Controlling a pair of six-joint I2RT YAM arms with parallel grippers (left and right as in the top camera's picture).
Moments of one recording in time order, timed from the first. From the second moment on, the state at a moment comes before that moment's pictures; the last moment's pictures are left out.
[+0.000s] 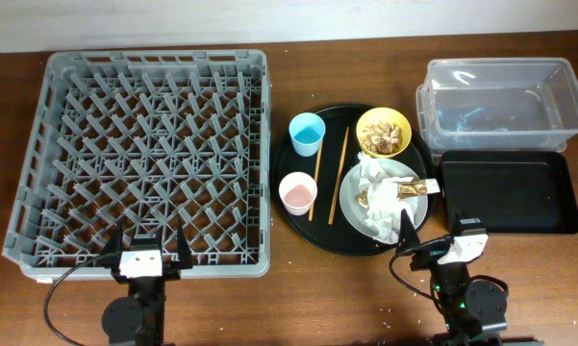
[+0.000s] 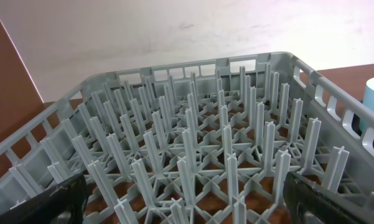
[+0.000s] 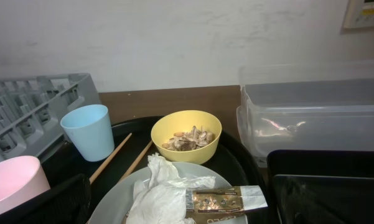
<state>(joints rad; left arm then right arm) 0.10 0.02 0.01 -0.08 0.03 0.14 0.09 0.01 0.01 -0.07 0.00 0.11</state>
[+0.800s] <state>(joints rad) 0.10 0.02 0.01 -0.08 0.03 0.14 0.09 0.01 0.01 -0.07 -0.06 0.11</state>
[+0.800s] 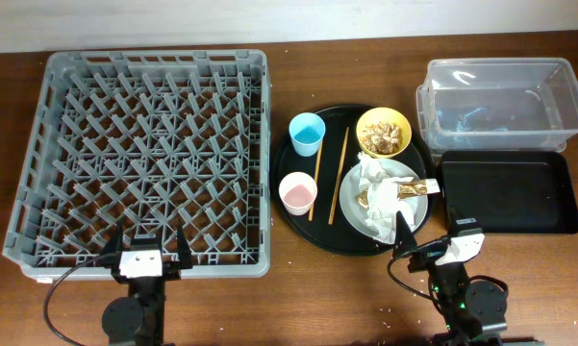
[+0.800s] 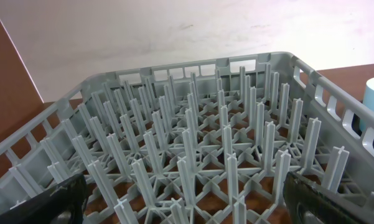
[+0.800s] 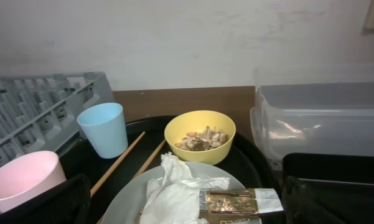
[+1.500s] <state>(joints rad) 0.10 0.02 0.01 -0.08 0.03 0.14 0.09 0.09 0.35 -0.33 -0.07 0.10</state>
